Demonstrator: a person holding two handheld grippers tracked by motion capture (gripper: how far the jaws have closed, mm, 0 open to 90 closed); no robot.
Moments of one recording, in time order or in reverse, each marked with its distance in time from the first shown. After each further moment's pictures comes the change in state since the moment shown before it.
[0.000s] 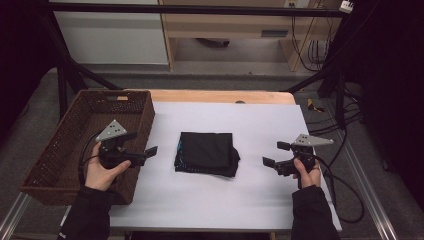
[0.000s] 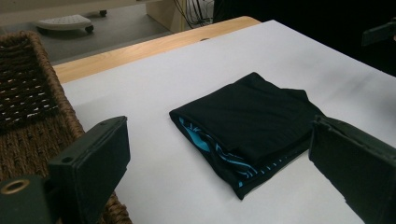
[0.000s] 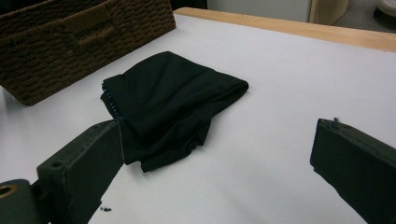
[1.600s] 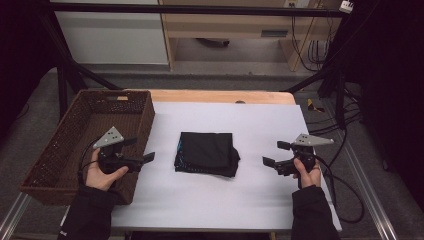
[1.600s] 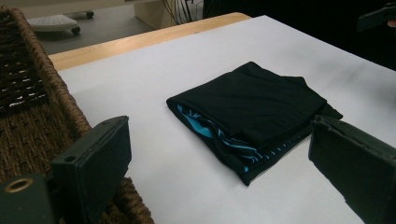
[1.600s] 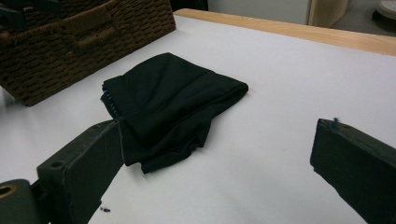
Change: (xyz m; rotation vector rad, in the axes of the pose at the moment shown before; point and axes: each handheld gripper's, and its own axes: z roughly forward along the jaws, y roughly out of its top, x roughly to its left) left arm 0.017 -0.031 0.006 -0.019 -0.059 0.012; right arm 0.001 0.002 -0.001 -0.007 -0.003 -0.004
